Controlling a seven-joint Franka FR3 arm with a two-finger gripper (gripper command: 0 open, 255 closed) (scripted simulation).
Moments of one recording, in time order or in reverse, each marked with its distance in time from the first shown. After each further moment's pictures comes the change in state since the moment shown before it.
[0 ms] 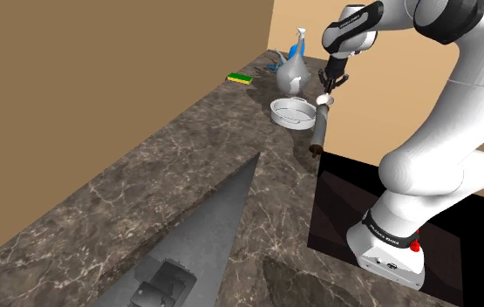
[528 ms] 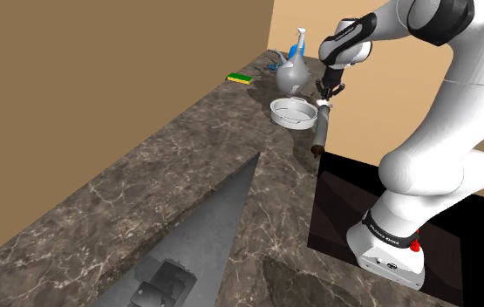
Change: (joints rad) arm -0.001 0.046 -0.002 -0.054 -0.004 0.099 0.010
